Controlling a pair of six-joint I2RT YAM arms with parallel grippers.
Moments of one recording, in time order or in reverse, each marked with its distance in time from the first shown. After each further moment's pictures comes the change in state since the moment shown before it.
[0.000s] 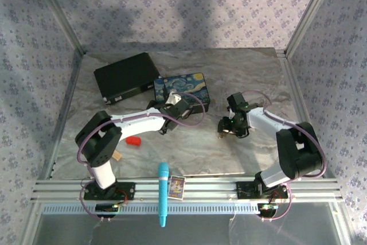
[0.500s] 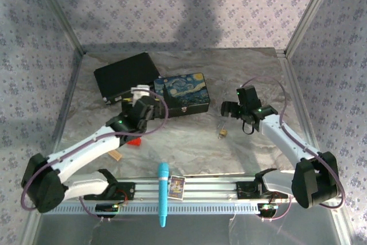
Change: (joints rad) left arm 0.158 -0.623 -0.332 0.271 0.107 -0.042; right arm -0.033 -0.256 0.024 0.141 0.304 -0.112
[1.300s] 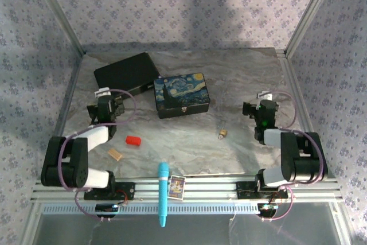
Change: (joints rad) left arm 0.670 0.272 -0.328 0.709 0.291 0.301; right arm -0.342 0.230 -0.444 1.091 0.019 -0.346
